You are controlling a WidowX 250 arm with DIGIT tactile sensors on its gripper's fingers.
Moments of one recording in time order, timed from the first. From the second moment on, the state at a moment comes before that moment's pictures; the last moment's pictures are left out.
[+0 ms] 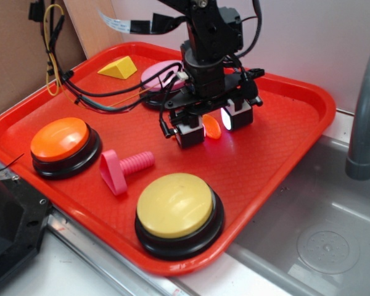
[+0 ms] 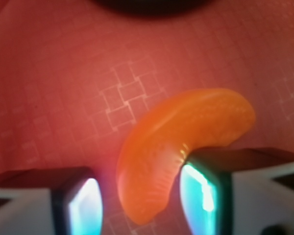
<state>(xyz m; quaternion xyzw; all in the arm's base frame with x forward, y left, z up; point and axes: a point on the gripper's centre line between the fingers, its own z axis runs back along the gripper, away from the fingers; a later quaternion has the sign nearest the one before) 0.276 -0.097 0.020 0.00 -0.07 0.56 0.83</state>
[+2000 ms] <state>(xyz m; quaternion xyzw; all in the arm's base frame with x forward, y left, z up) 0.245 -0.036 0.168 -0.01 -0.02 0.17 0.99</state>
